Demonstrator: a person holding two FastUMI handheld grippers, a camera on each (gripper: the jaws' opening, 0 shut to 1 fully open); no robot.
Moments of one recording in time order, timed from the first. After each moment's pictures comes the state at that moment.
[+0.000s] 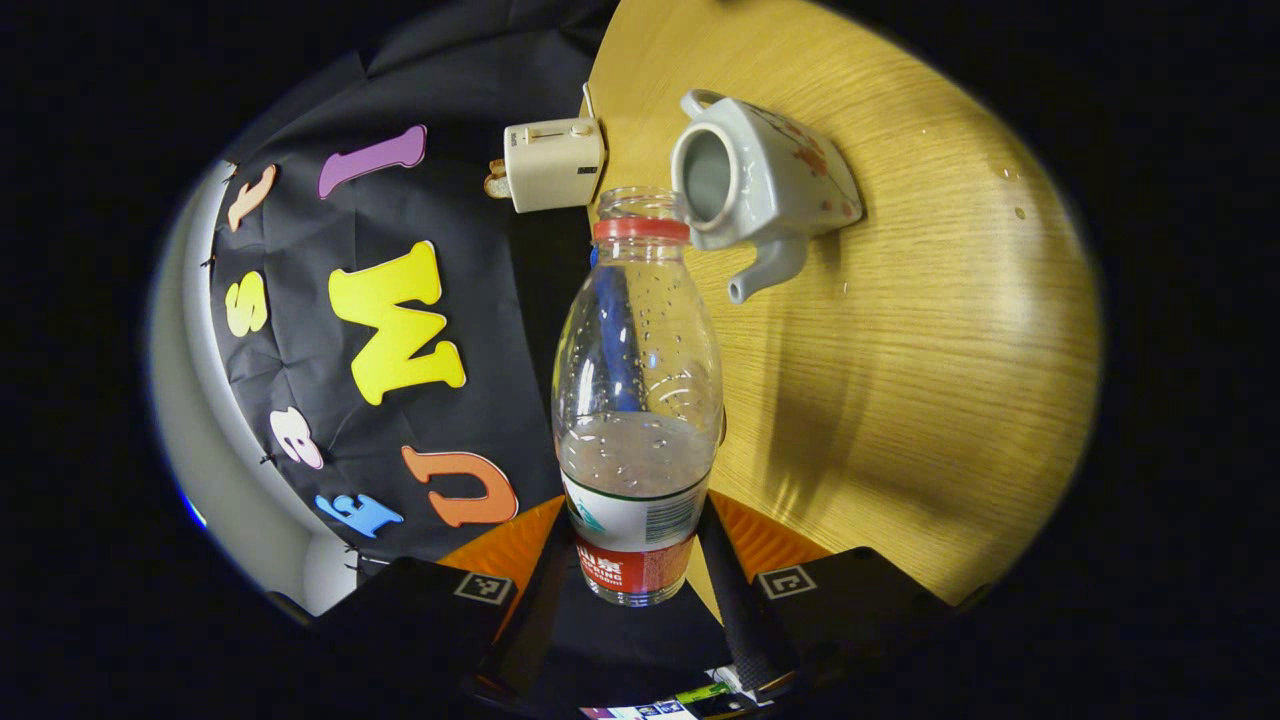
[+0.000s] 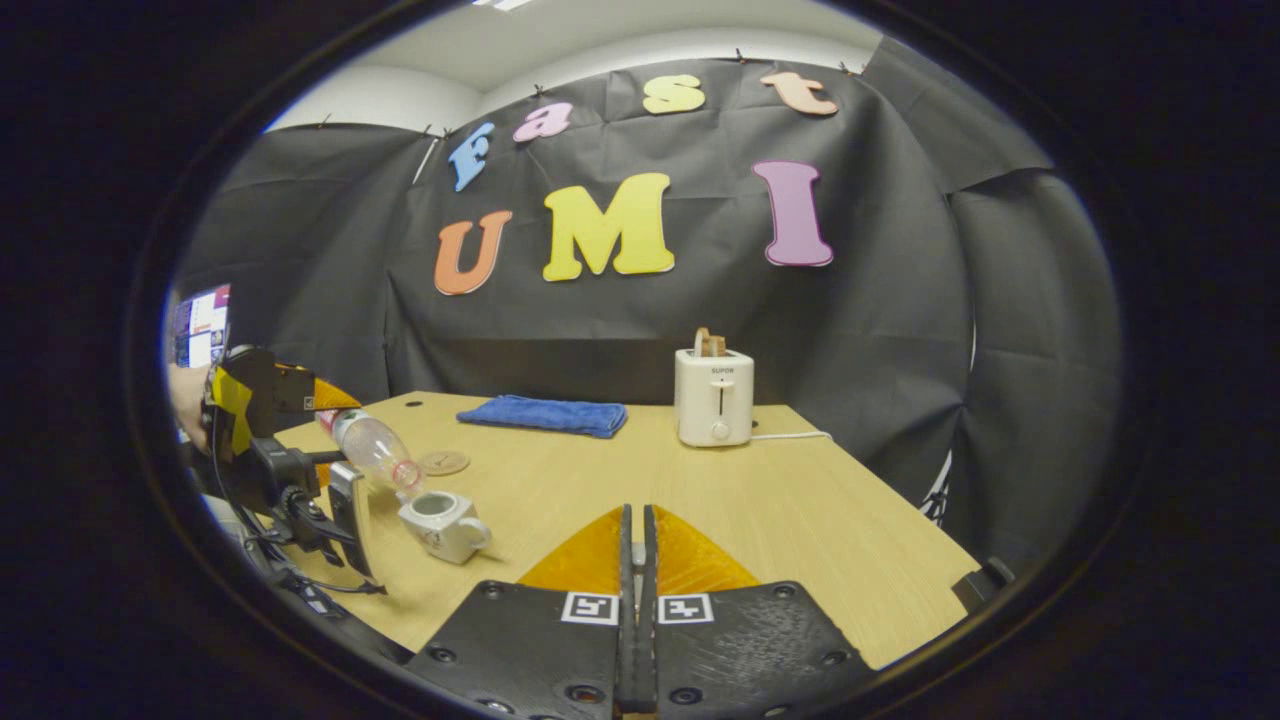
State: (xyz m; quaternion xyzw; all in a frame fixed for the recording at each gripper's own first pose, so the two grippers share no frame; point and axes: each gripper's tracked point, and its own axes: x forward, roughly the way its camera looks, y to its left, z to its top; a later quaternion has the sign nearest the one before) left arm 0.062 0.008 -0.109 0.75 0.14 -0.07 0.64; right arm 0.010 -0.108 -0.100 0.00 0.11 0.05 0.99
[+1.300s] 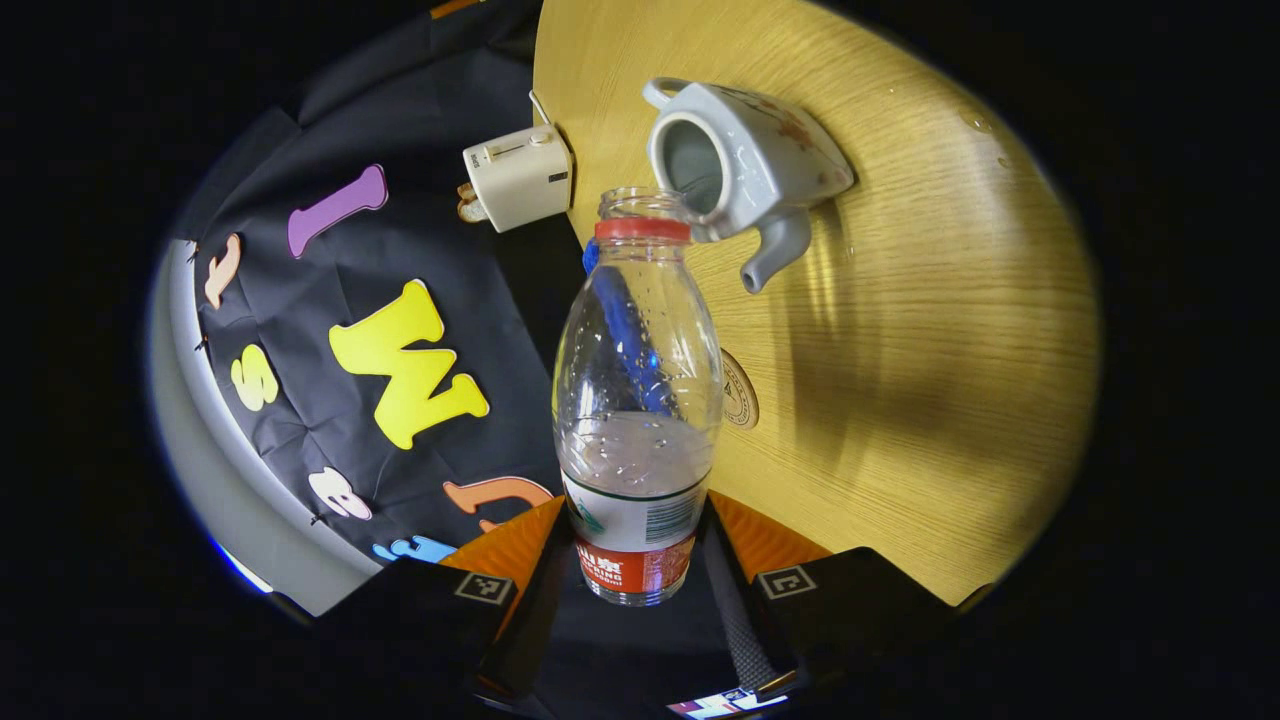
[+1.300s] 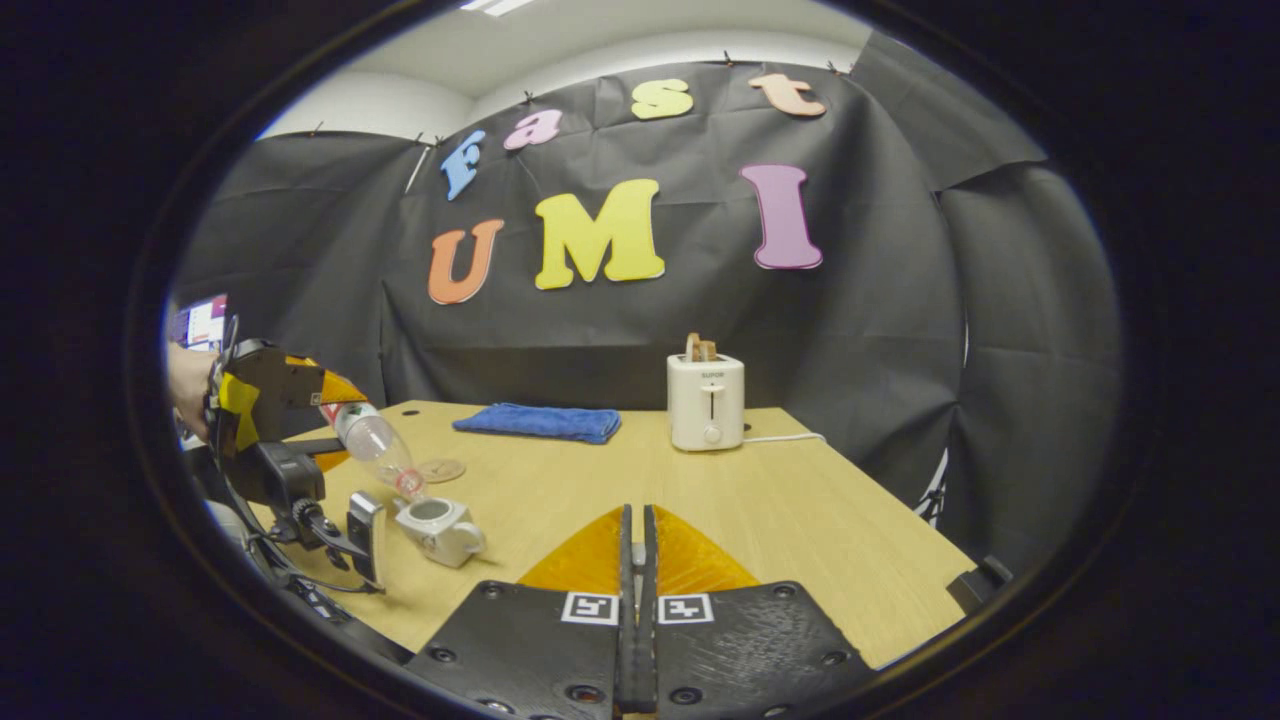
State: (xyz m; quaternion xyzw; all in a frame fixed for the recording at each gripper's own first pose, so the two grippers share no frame) left arm 0.067 0.005 -0.087 0.82 0.13 -0.06 0.56; right arm 0.006 -0.119 -0.095 0.01 0.10 0.04 0.99
